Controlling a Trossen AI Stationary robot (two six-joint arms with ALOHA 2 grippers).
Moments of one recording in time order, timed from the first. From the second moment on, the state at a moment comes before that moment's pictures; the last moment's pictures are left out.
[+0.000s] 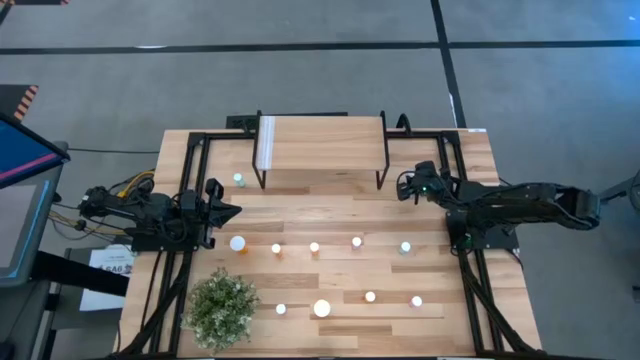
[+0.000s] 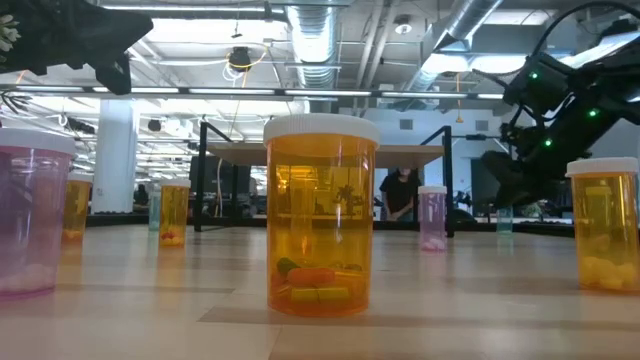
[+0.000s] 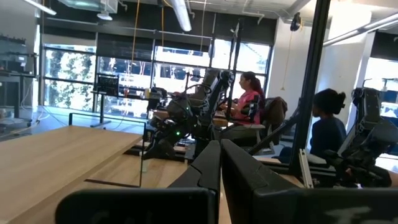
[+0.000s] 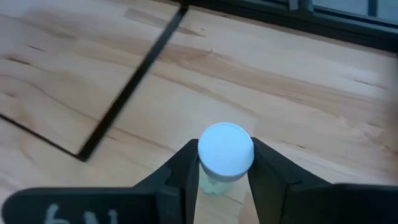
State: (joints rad) left arm -0.25 0.01 0.03 0.24 -0.29 -0.06; right arm -0.43 0.94 0.21 -0.07 0.54 0.57
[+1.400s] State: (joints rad) left arm -0.25 0.01 0.03 0.21 -0.29 -0.09; right arm -0.47 1.22 1.07 -0.34 0.44 0.21
